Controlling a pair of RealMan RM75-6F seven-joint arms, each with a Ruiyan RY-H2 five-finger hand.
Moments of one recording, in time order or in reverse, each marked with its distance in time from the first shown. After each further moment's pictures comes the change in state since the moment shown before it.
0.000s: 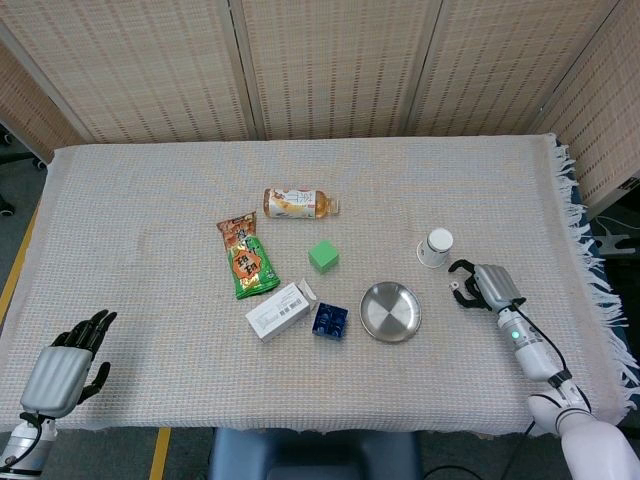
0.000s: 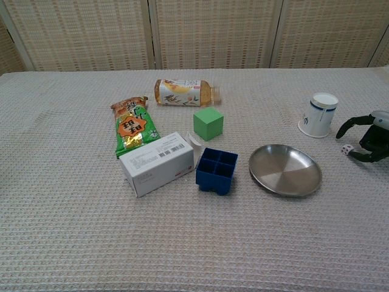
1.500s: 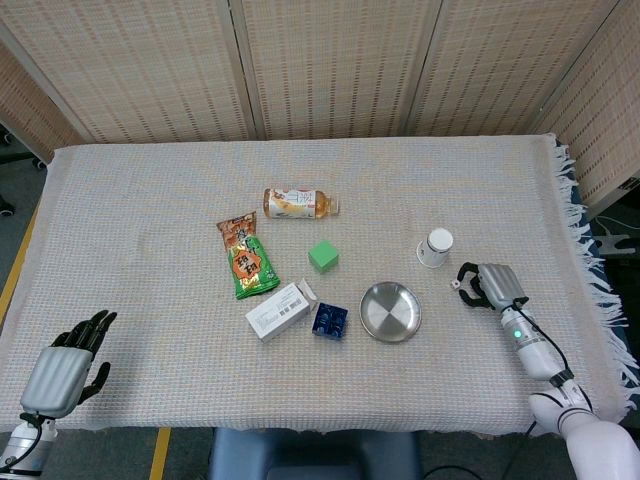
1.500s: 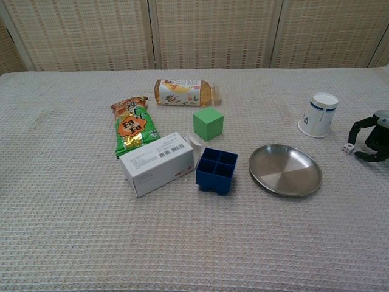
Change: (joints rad) left arm 0.001 -0.002 0.000 0.001 0.000 -0.001 0.004; right arm -0.002 0.020 0.019 -0.032 0.022 -0.033 -0.104
